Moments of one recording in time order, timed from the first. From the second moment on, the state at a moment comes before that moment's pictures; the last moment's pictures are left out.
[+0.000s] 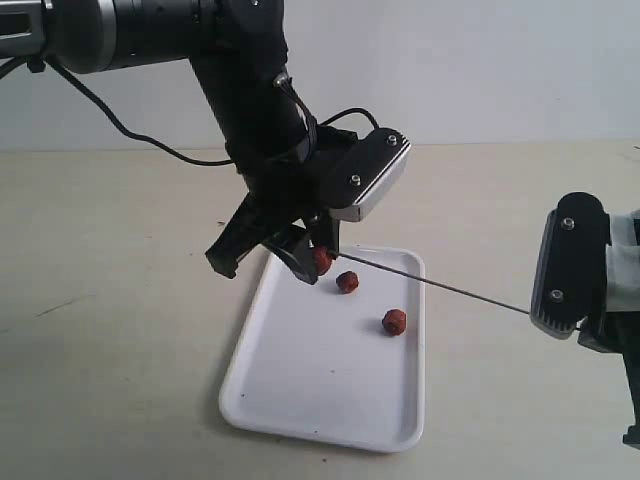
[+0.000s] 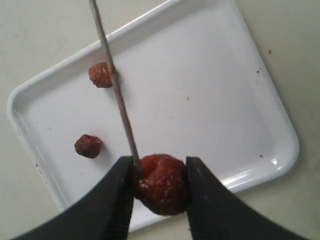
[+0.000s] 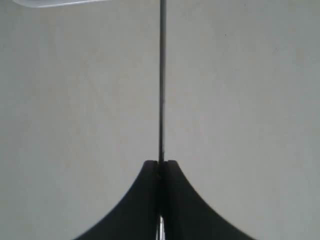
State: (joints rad) left arm -0.71 2.03 -1.75 -0.24 1.22 1.65; right arm 0.31 1.14 -0.62 -0.22 0.72 -0.60
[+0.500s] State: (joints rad) left arm -0.71 2.03 -1.75 -0.25 1.22 1.66; right arm 0.31 1.18 -0.62 -0.21 0.74 -0.60
